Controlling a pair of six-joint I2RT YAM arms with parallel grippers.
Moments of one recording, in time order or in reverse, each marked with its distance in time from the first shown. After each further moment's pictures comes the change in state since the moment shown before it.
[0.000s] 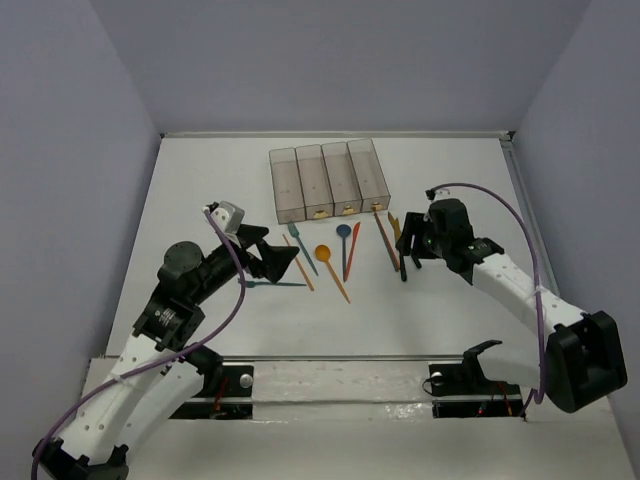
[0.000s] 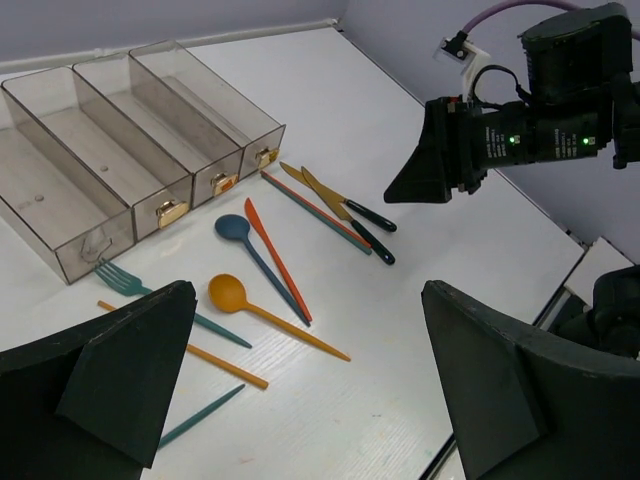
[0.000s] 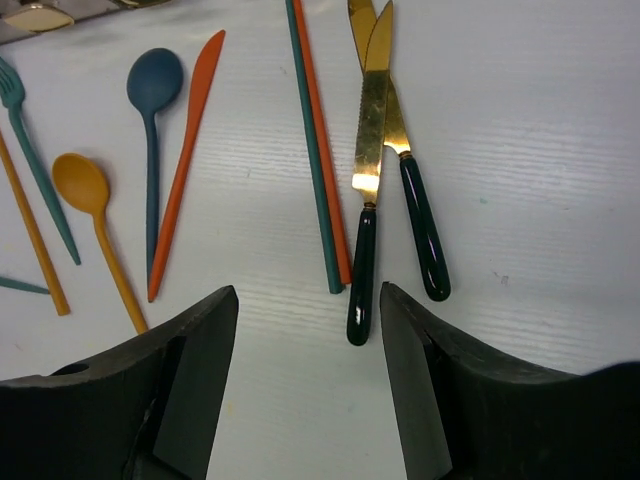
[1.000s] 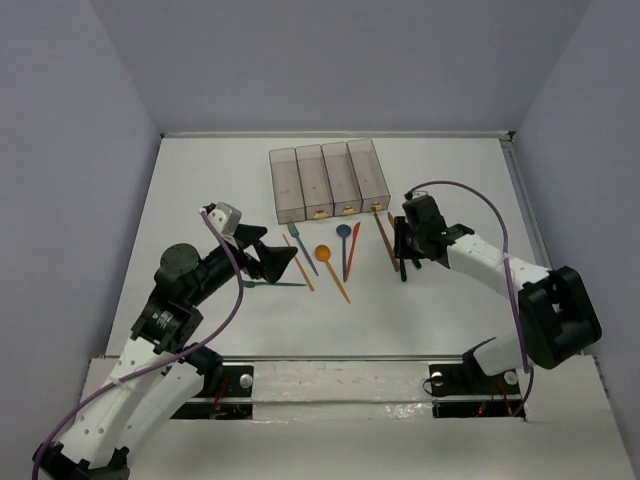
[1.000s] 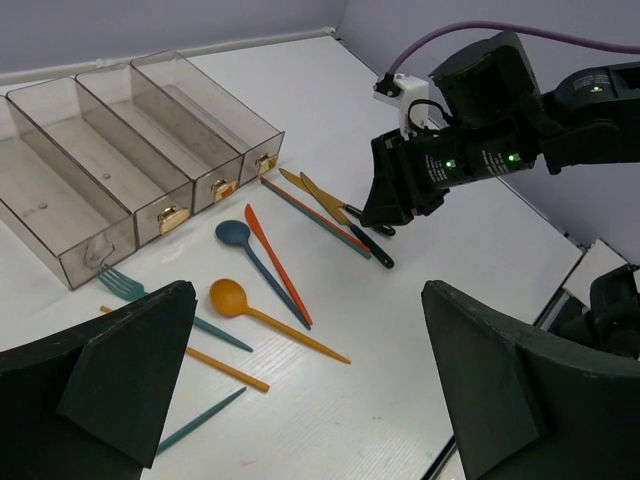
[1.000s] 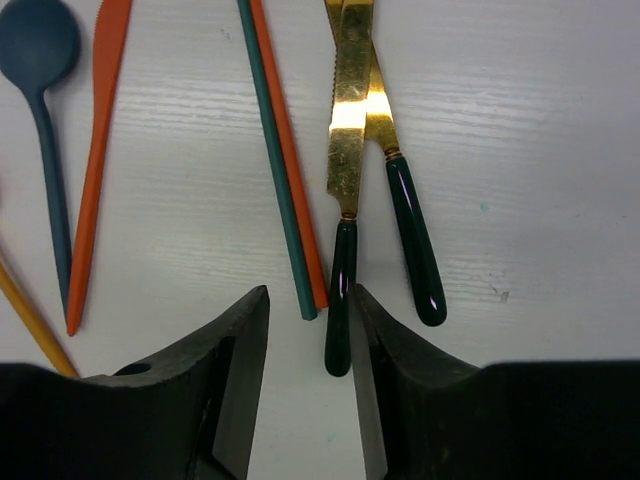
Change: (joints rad) left arm 0.011 -0.012 0.000 -0.002 0.014 0.004; right arm 0.083 0.241 0.099 -0.056 0.136 -0.025
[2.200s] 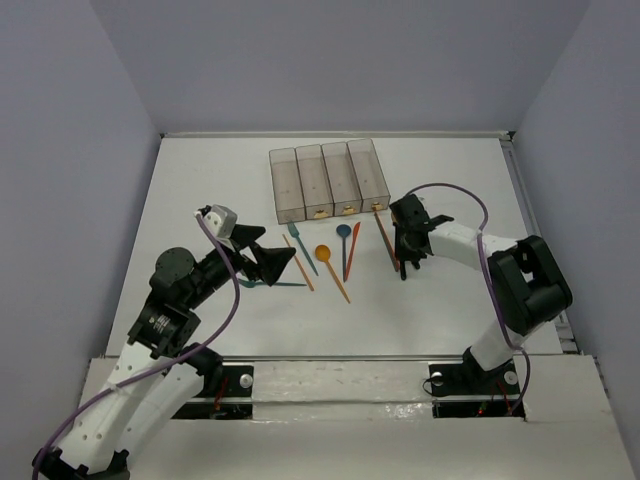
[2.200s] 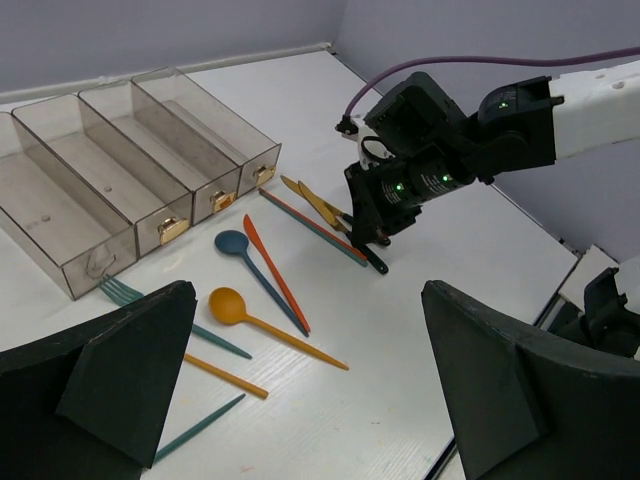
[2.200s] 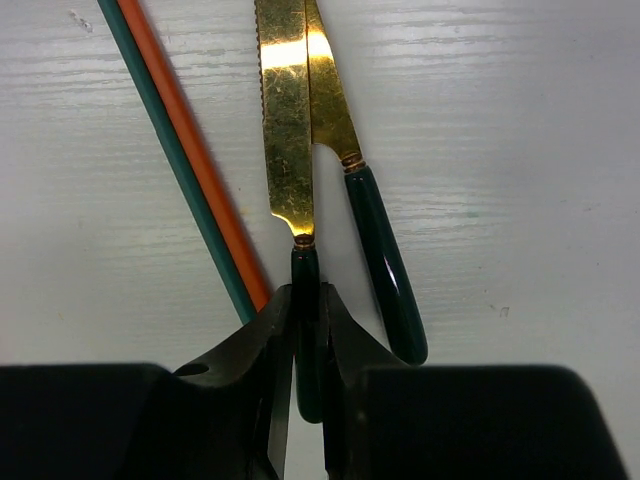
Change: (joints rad) left arm 0.000 -0.031 0.000 0.000 0.001 0.000; right arm 0.000 0.237 0.097 -0.072 0.096 0.079
